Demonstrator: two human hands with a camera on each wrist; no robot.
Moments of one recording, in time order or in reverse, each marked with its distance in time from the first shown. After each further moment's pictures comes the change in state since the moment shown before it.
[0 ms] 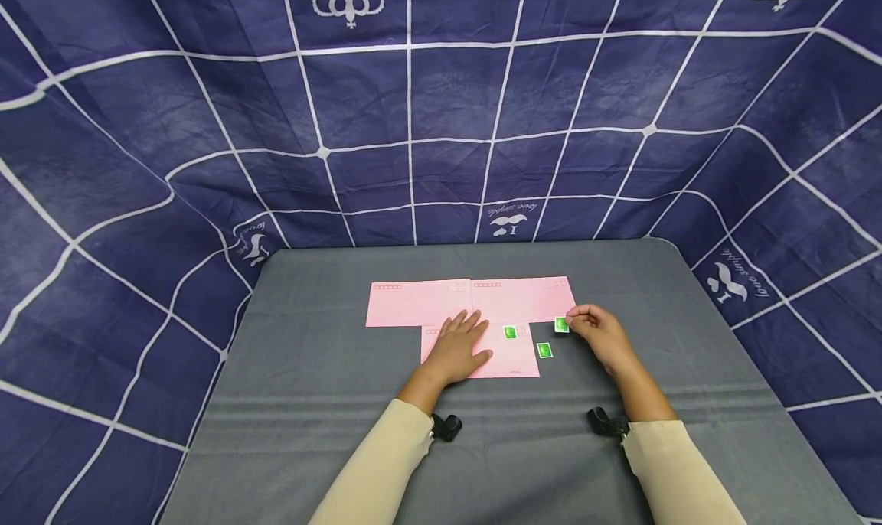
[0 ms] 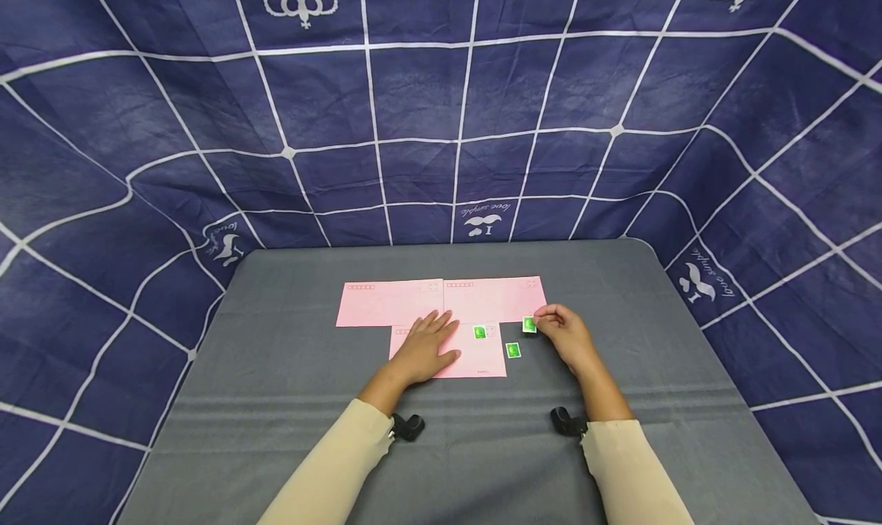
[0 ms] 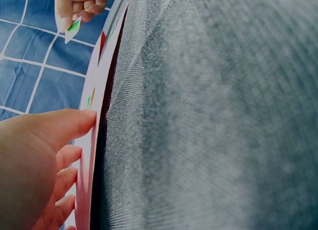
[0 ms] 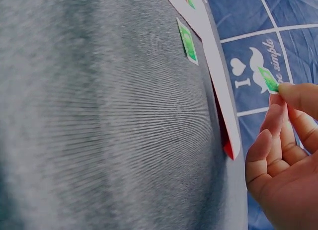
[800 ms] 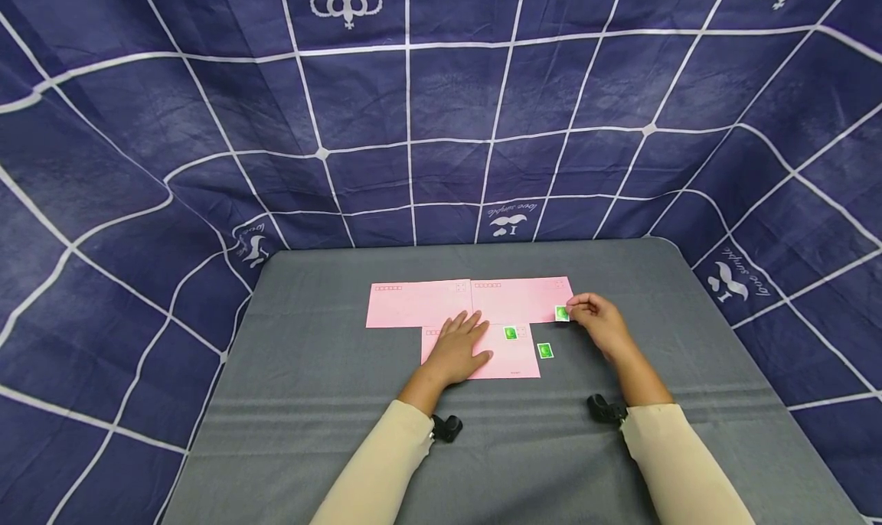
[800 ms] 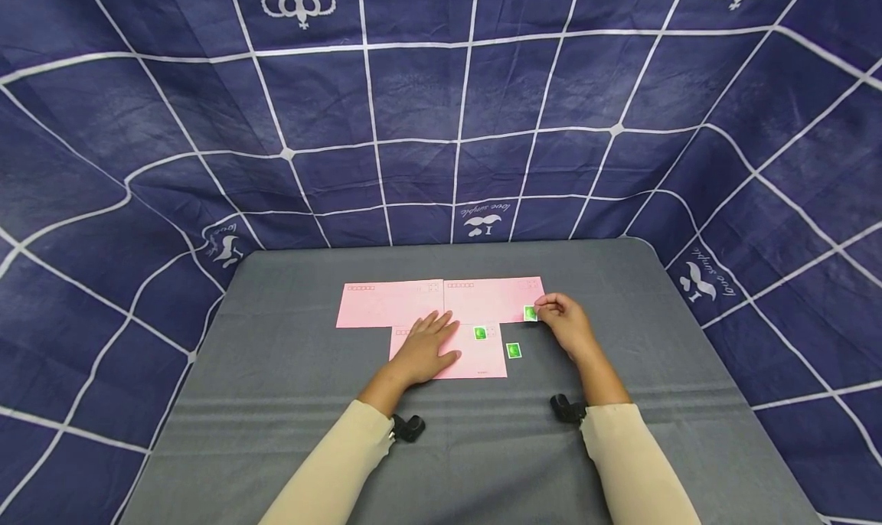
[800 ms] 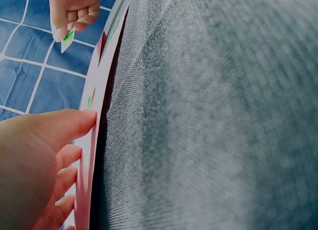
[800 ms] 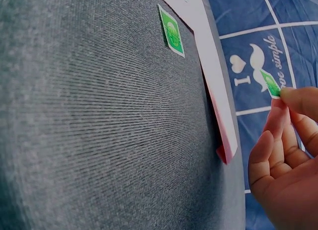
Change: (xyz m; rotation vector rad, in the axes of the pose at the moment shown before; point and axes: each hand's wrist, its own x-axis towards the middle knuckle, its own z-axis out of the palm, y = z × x) left_hand 0.001 0.000 -0.002 0.001 -0.005 0.001; right_hand 0.017 -0.012 -0.002 0.061 -0.012 -0.019
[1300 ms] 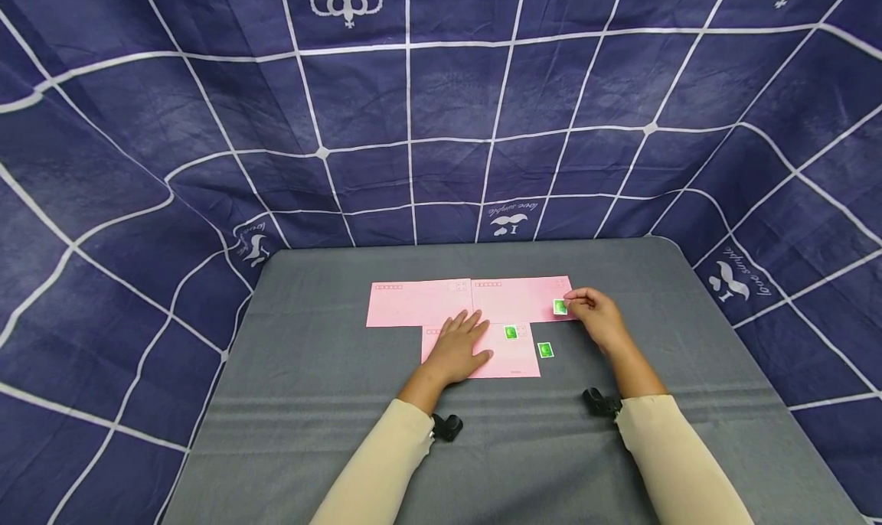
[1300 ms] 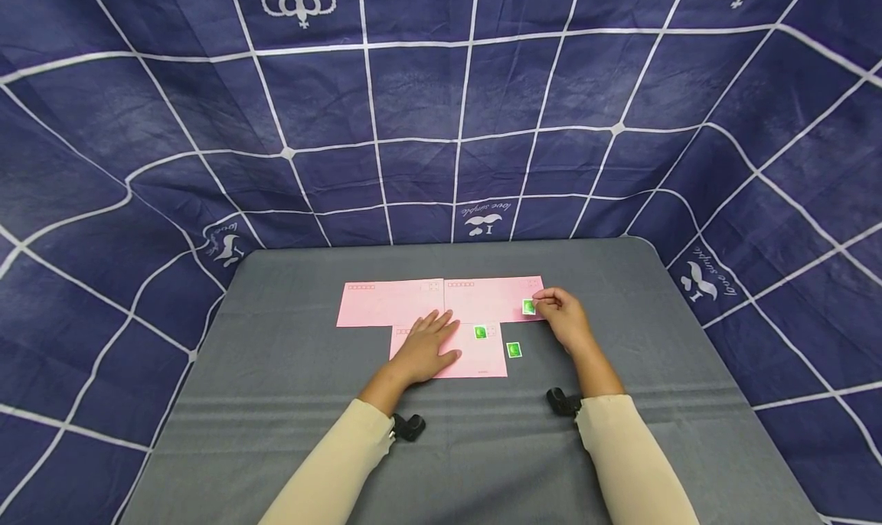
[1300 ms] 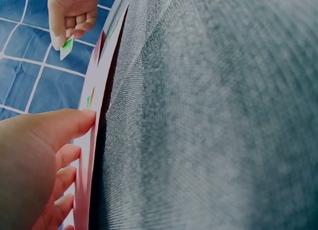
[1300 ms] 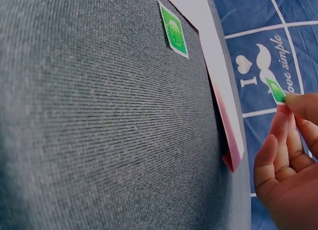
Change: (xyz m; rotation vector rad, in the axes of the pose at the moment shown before) left_hand -0.001 0.001 -0.001 -0.005 0.007 0.008; right_hand 0.002 -0.020 0.005 -0.057 0.024 0.025
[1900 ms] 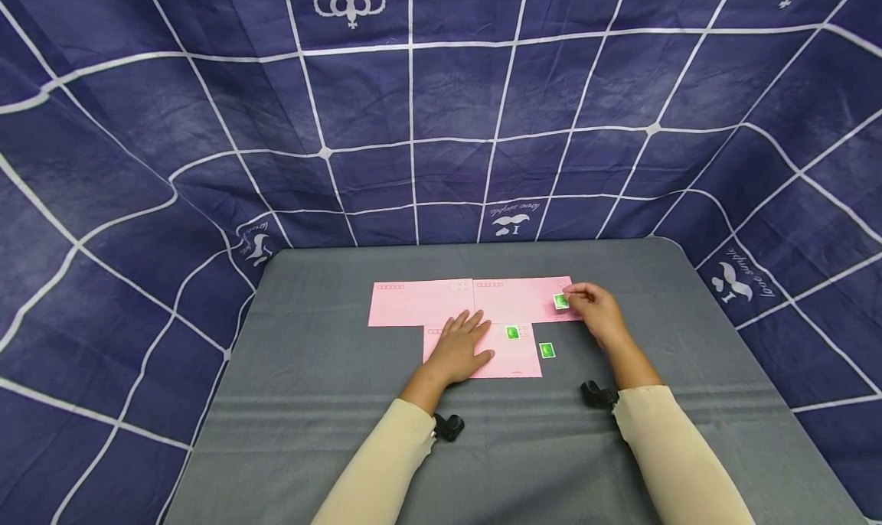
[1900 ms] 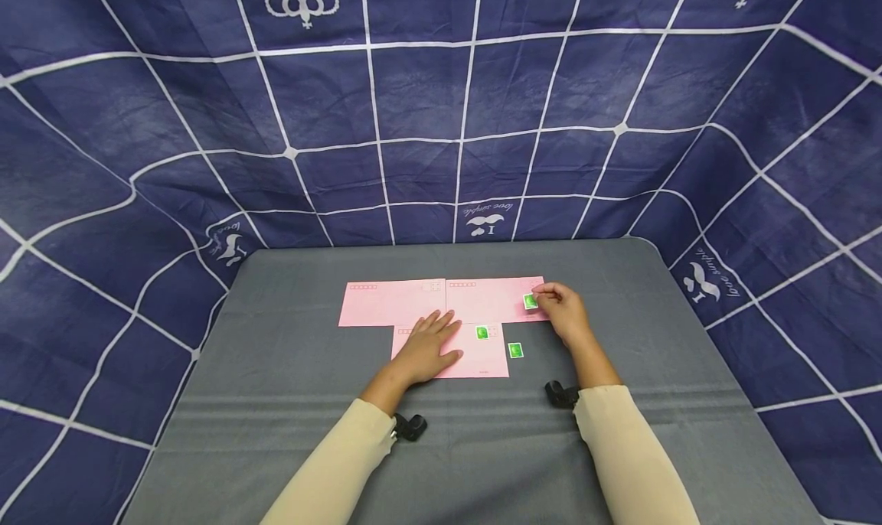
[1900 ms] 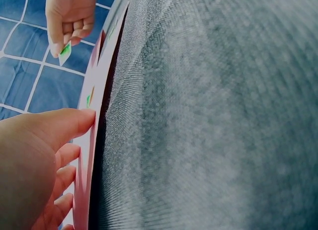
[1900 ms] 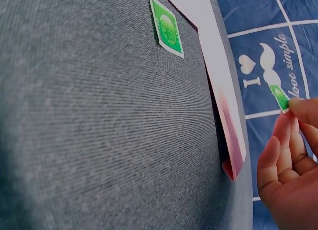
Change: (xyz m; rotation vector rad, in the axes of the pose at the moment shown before) left_hand -0.002 0.001 -0.001 0.010 0.004 -0.003; right_hand 0.027 0.026 0.002 -0.063 0.067 -0.028
